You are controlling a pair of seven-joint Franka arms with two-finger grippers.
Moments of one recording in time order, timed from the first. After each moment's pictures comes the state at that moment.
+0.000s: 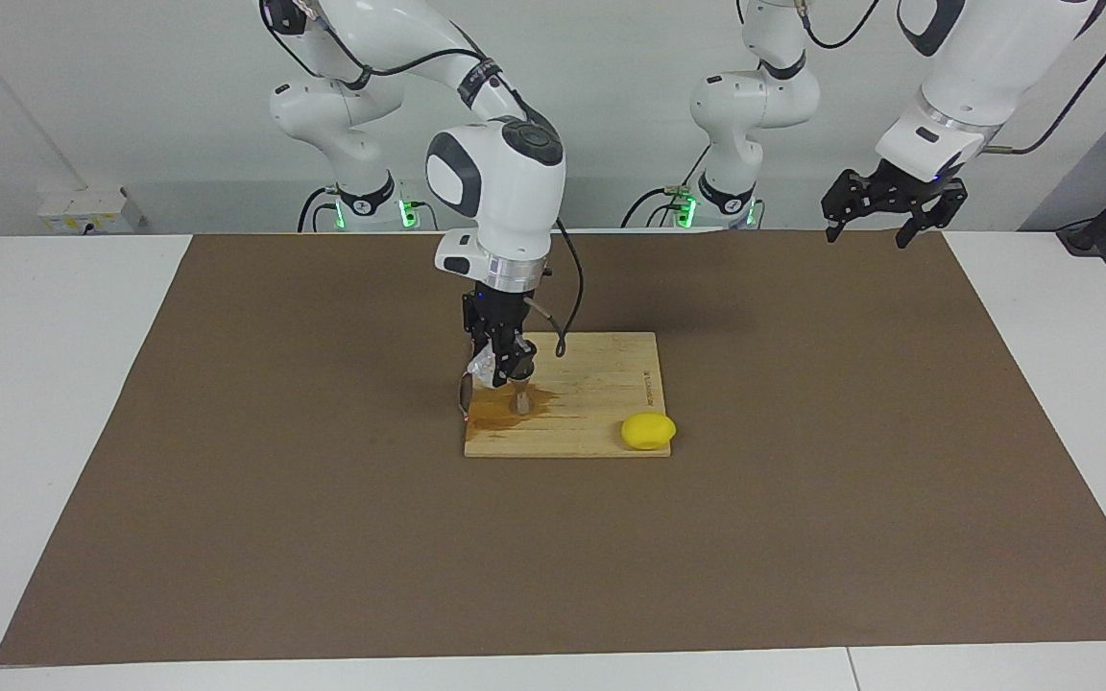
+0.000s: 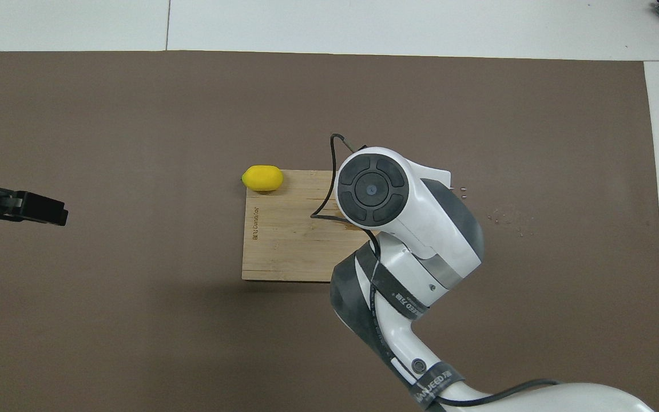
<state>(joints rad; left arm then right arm) -0.01 -0.10 -0.06 -1.68 -0.02 1.54 0.10 0.50 0.29 0.06 -1.67 -0.35 2.02 1.67</state>
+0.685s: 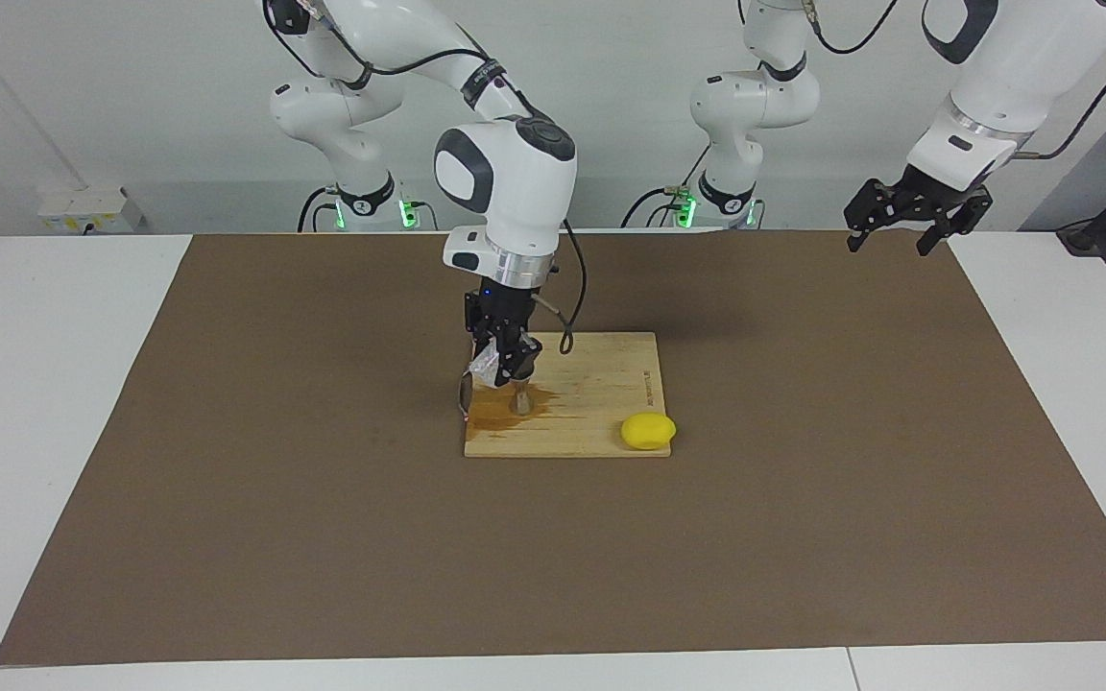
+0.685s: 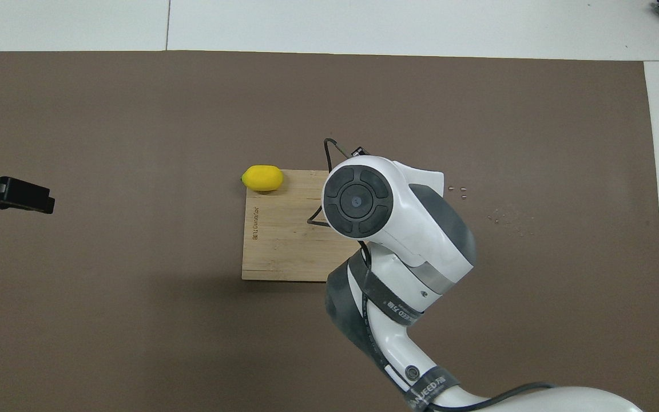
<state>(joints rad) 0.01 -0.06 -0.06 -1.64 -0.02 1.54 0.09 0.52 0.28 0.06 -1.68 -0.40 2.02 1.67</state>
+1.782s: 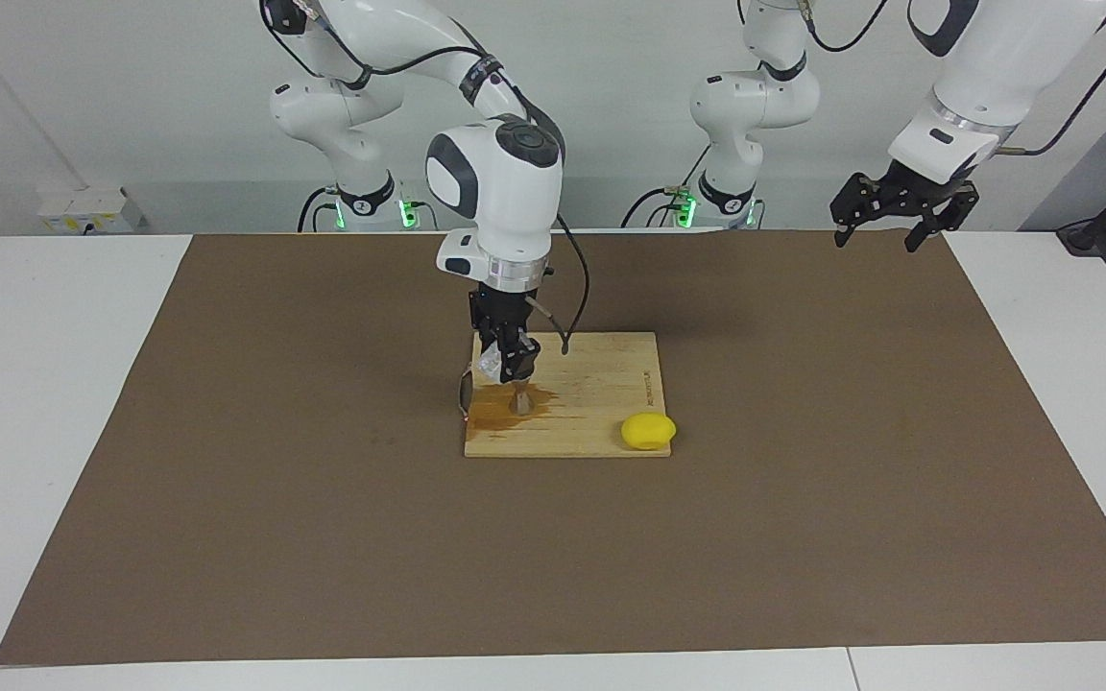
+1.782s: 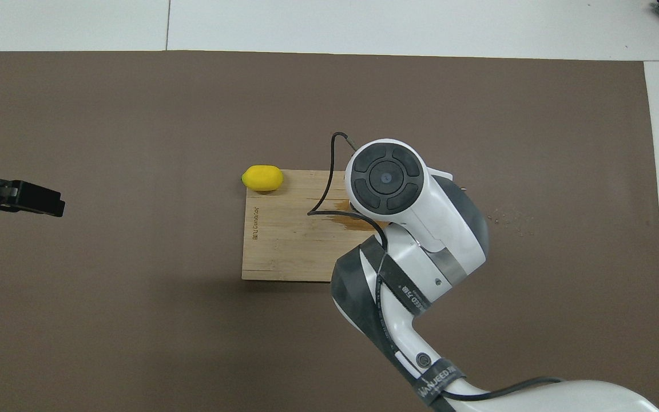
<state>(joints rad) 0.00 -0.07 -0.08 -1.63 -0.02 1.52 0.09 0.49 0.28 0.06 -1.67 -0.23 2.02 1.67</state>
